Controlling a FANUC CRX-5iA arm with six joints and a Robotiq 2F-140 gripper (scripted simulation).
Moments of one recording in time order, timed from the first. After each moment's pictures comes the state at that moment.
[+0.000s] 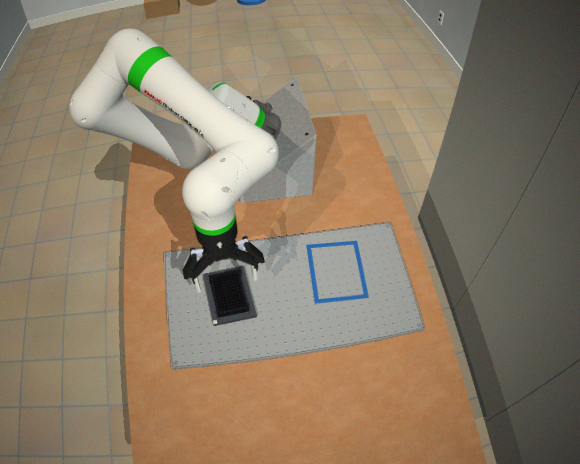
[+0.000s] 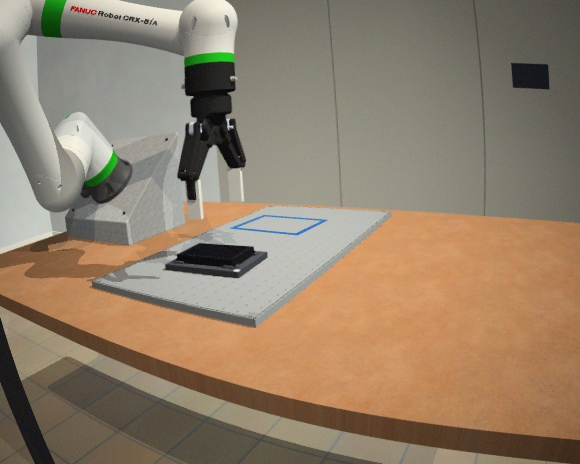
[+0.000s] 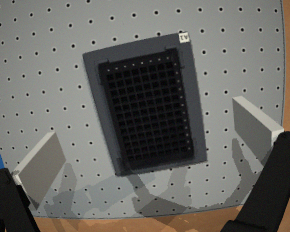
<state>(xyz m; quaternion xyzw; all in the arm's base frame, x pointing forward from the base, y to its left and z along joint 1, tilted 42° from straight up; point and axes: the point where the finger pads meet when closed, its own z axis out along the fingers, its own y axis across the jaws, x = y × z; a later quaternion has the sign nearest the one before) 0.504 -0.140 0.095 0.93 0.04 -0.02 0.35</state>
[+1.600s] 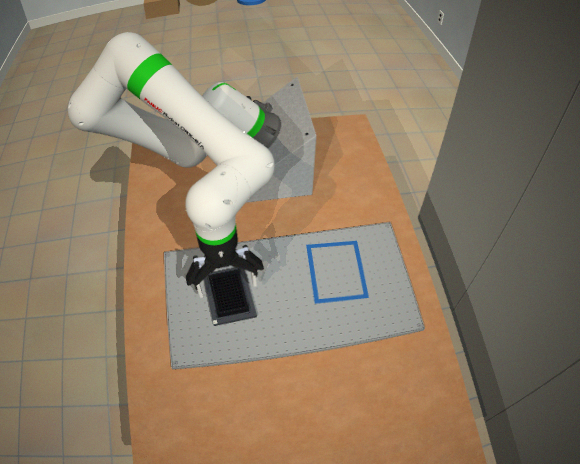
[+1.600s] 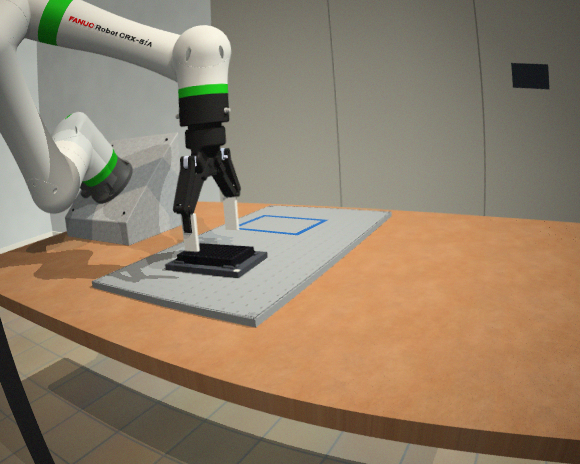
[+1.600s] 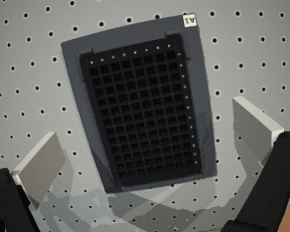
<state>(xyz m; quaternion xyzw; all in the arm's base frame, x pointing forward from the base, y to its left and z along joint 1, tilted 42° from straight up) 0.488 -0.179 0.054 0.93 0.04 -0.02 0.35</state>
